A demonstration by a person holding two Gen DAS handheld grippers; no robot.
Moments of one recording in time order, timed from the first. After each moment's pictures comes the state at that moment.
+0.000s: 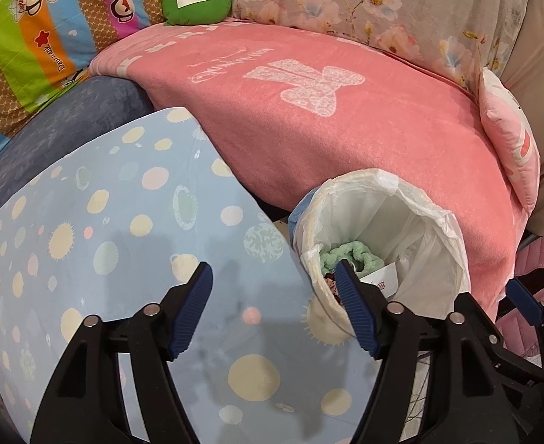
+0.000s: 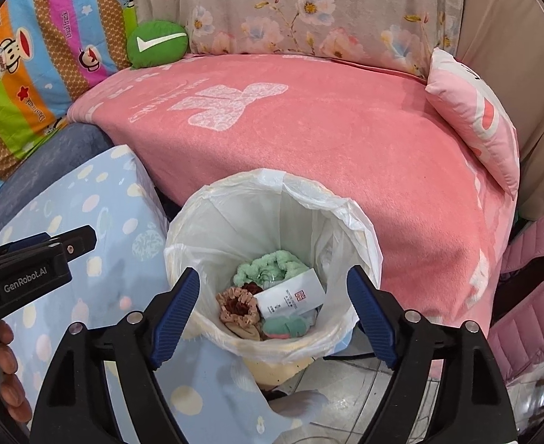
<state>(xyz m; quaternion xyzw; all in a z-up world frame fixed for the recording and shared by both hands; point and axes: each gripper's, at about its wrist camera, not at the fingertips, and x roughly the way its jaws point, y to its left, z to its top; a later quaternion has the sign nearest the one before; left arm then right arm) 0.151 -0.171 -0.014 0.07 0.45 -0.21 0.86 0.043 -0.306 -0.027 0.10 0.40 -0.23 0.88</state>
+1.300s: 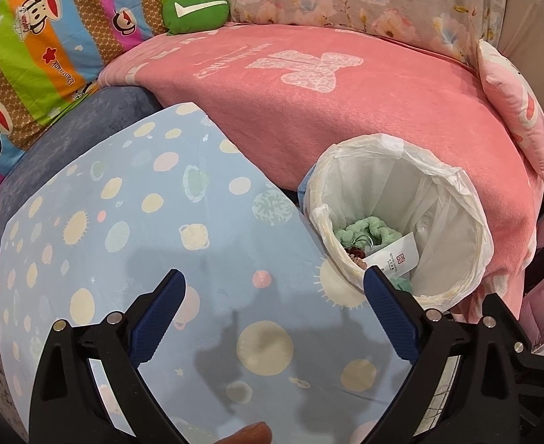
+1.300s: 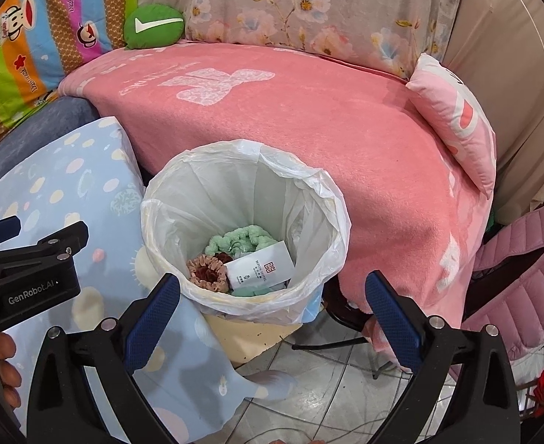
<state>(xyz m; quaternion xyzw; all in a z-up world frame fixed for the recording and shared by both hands) 0.109 -0.169 -0.040 0.11 0.43 -0.20 0.87 0.005 -0.294 -0.043 0.05 0.42 -0.26 0.87</state>
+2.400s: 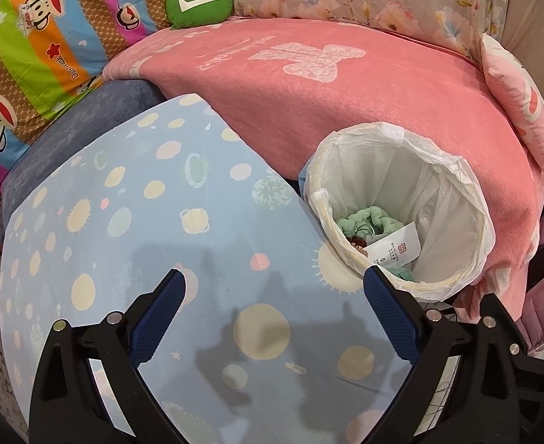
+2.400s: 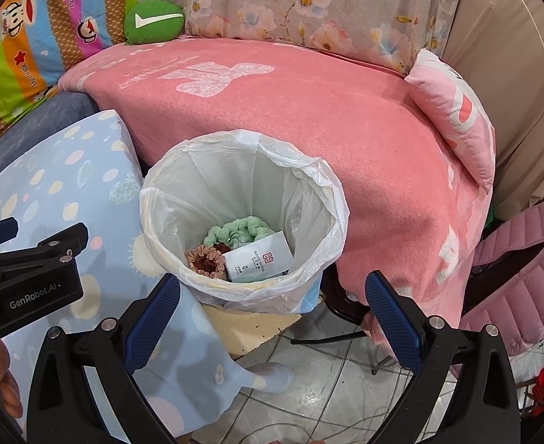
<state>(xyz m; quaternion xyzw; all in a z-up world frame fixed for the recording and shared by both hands) 0.097 -0.170 -0.045 0.12 0.44 -0.18 0.87 -0.004 -0.293 -0.052 0.05 0.42 -0.26 0.87</state>
